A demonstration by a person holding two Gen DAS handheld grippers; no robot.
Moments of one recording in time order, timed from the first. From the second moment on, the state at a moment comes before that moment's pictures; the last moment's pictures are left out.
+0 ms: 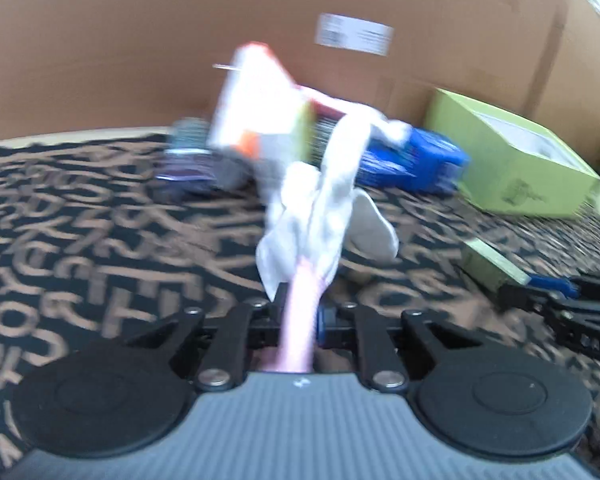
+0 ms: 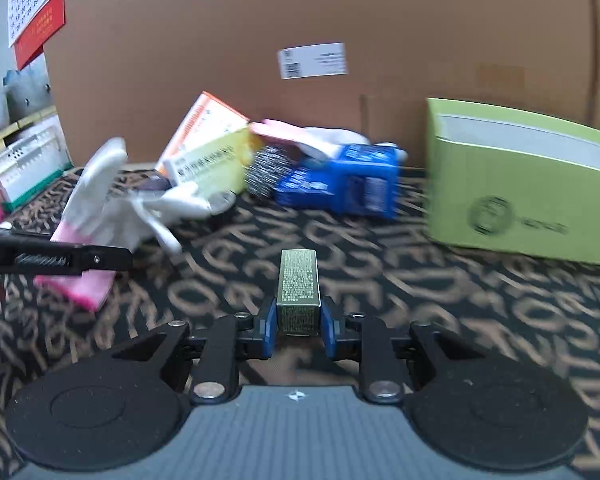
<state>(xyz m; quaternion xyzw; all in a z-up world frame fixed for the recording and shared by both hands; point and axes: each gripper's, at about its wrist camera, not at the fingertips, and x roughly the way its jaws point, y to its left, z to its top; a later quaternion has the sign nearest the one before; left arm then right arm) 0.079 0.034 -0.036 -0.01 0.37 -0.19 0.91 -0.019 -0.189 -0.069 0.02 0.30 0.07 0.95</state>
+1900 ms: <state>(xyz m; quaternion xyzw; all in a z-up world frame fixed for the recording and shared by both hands) 0.131 -0.172 0.070 0.05 0.32 -0.36 0.87 -0.025 -0.298 -0.006 0.01 0.21 -0.01 0.98</state>
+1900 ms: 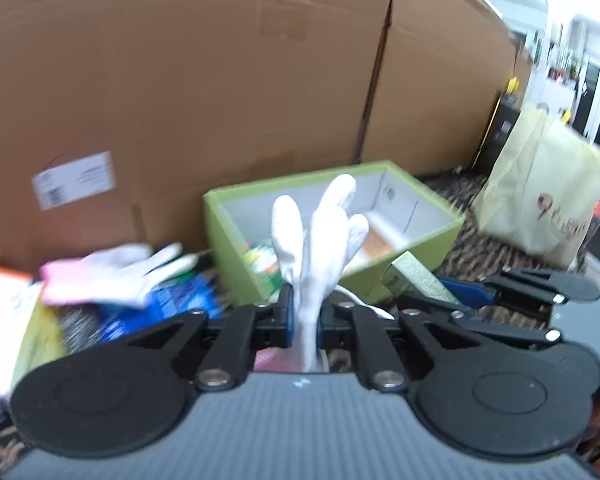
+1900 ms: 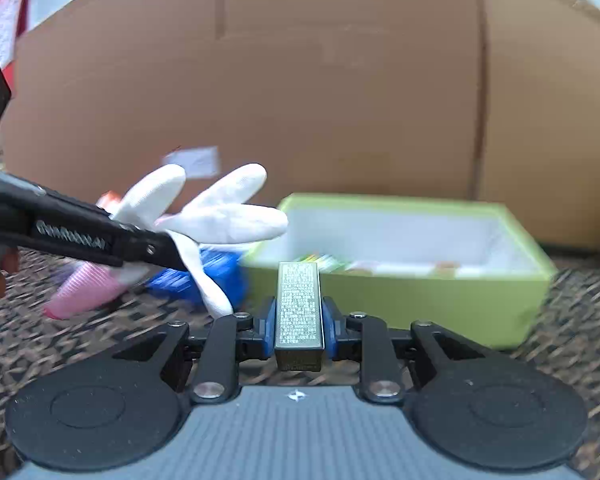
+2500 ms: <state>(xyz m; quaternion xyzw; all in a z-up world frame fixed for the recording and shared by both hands) 0.238 -0.315 0.025 0.06 0.34 -0.34 0.87 0.072 -0.414 -0.016 0.01 0.21 -0.13 0.97</state>
